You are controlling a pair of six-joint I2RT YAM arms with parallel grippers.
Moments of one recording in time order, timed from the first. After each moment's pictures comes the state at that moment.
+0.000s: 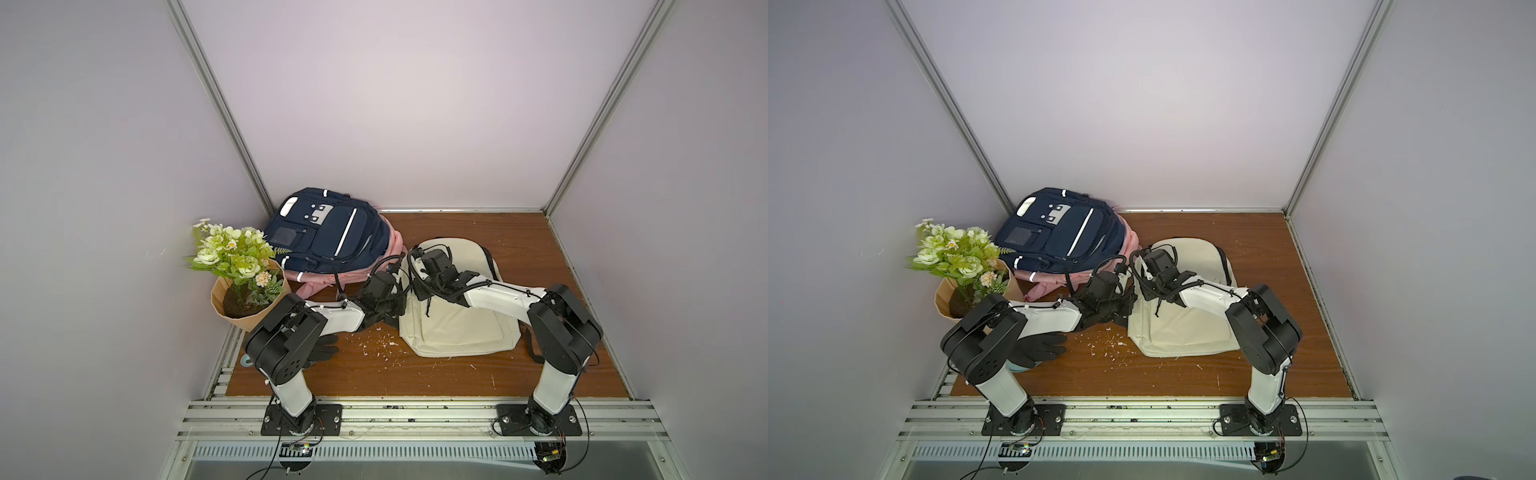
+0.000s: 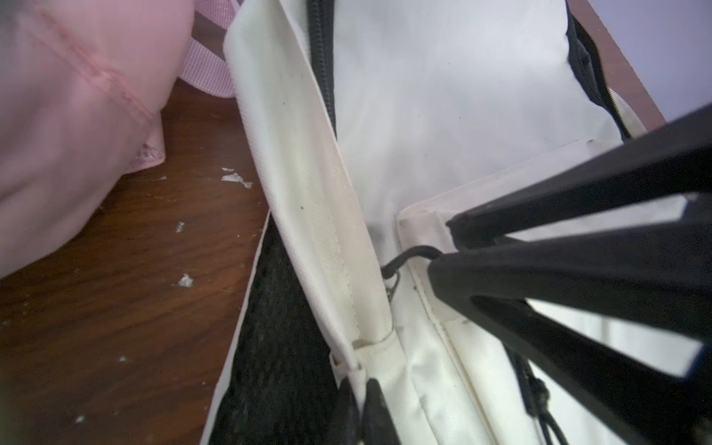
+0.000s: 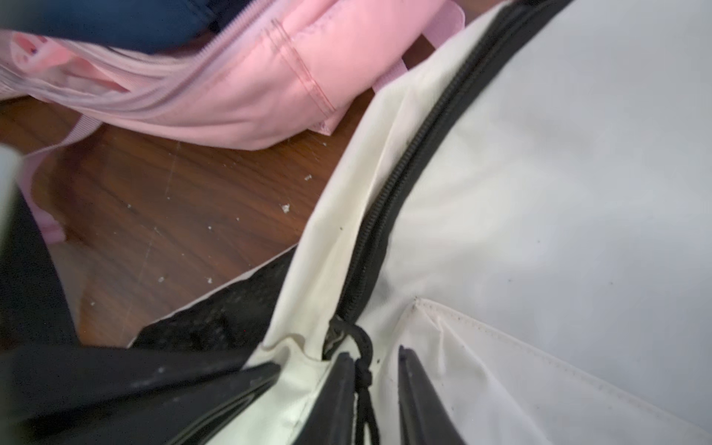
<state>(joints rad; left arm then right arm) -0.64 1.71 0.75 0.27 0.10 -0.39 0.73 1.81 1.14 -0.06 0.14 0.16</state>
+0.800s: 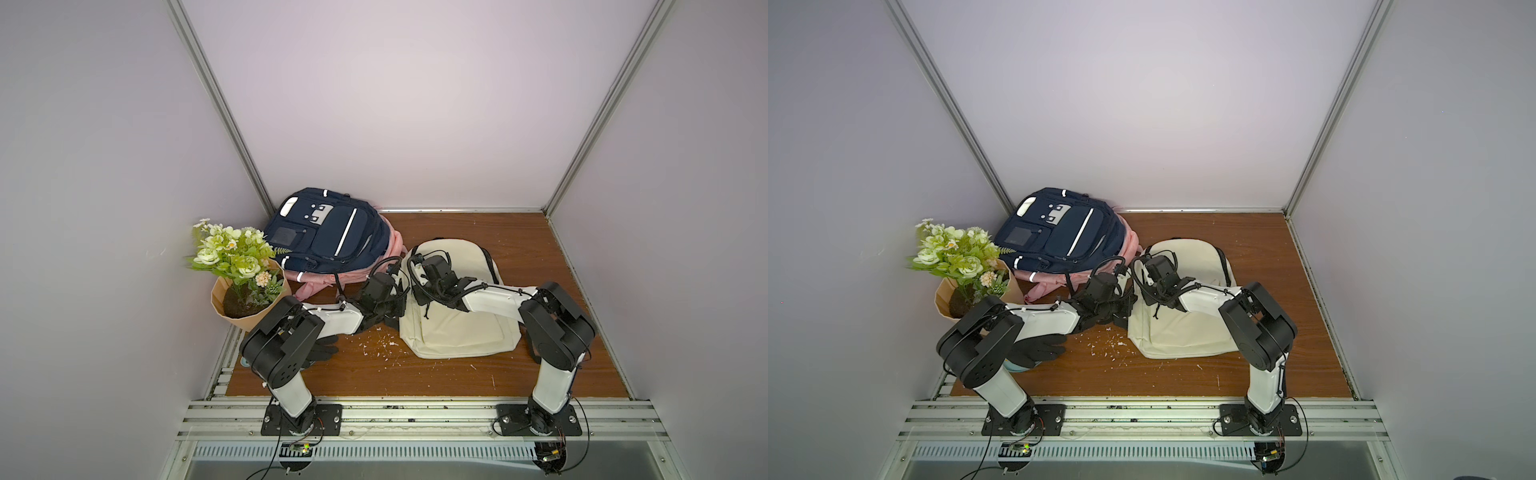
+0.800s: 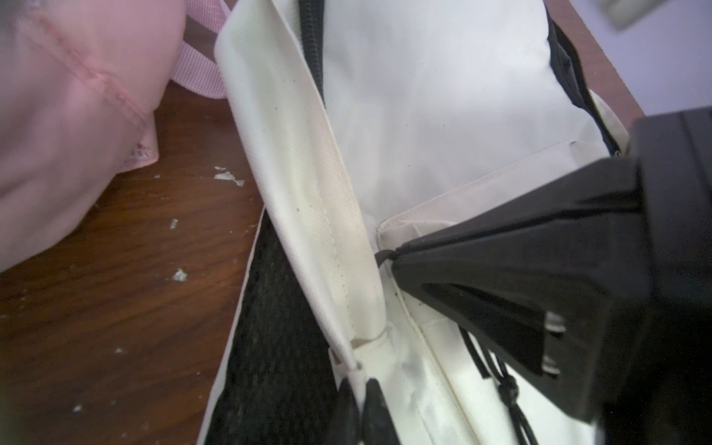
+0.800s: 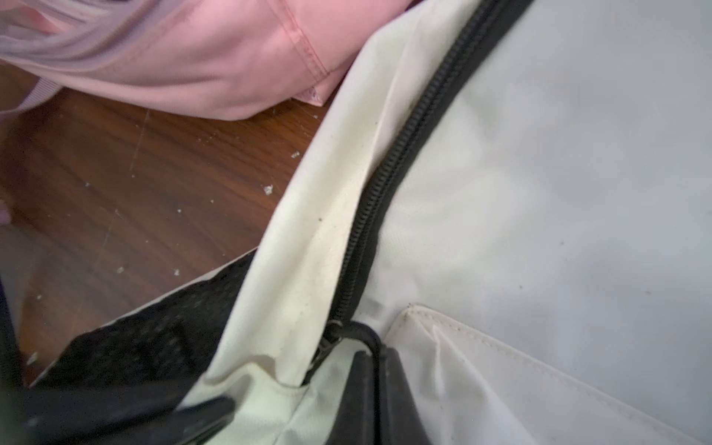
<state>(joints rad) -0.65 1.68 0.72 0.29 0.11 -0.39 0.73 1.84 1.08 0.04 0.15 0.15</state>
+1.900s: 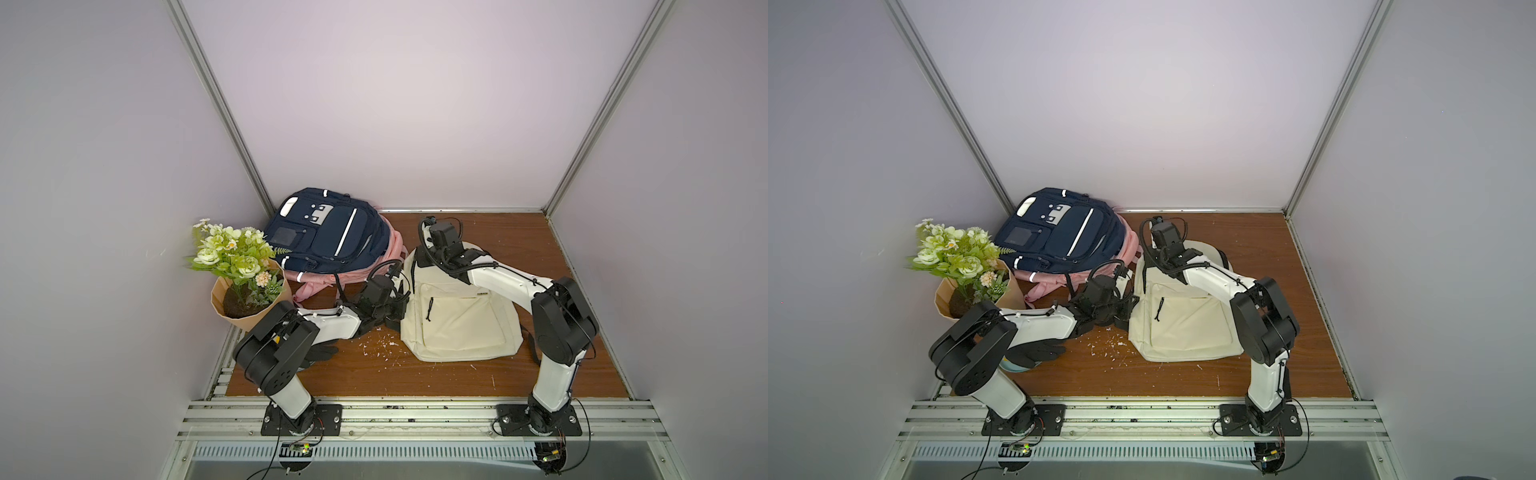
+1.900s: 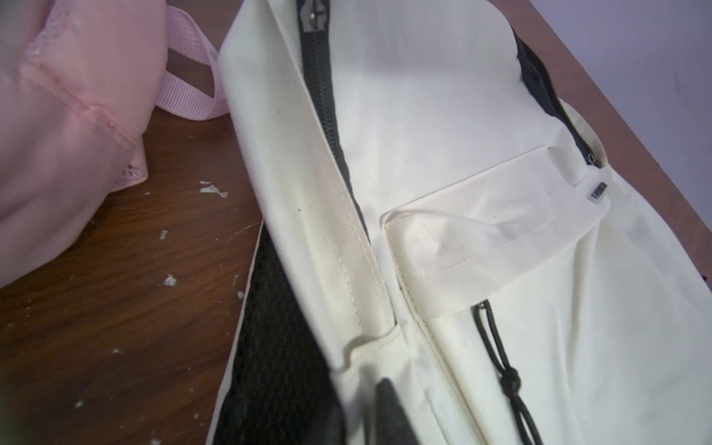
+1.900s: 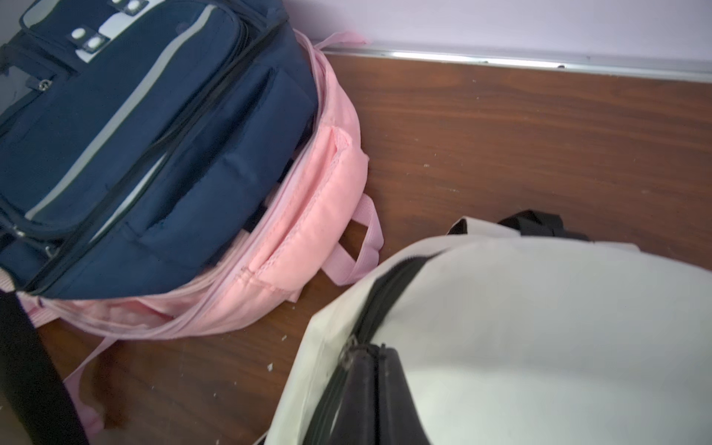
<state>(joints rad) -0.65 1.62 0.69 0.31 0.11 -0.36 0.63 1.84 1.34 -0.06 0.20 0.27</state>
